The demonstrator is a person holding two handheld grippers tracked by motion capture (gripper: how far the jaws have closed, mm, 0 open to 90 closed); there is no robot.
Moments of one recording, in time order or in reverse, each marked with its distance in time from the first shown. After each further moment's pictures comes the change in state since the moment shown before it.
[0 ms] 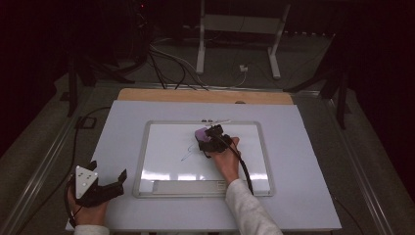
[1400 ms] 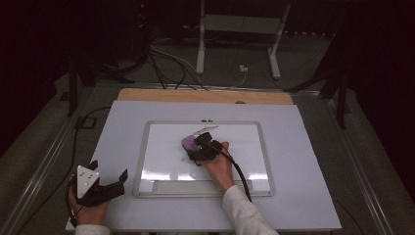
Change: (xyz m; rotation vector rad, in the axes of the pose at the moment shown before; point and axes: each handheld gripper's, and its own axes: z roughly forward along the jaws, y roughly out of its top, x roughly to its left) left arm -0.001 0.000 0.001 0.003 -0.001 0.005; right arm 0.038 -0.009 -0.004 0.013 0.144 -0.128
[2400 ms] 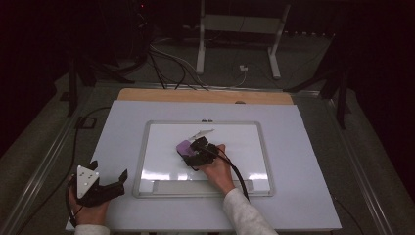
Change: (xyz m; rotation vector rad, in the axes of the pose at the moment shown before) left arm 0.001 0.000 0.000 0.000 0.001 -0.001; right arm 0.009 -0.004 -0.003 0.008 0.026 -0.050
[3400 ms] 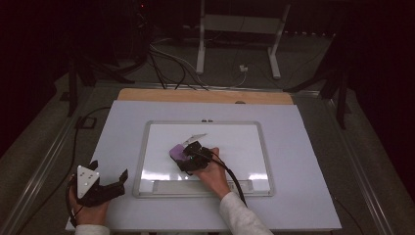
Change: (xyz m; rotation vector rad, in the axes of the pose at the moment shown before) left arm 0.000 0.000 0.000 -0.001 -0.001 0.000; right arm 0.020 0.000 0.003 0.001 0.040 -0.034
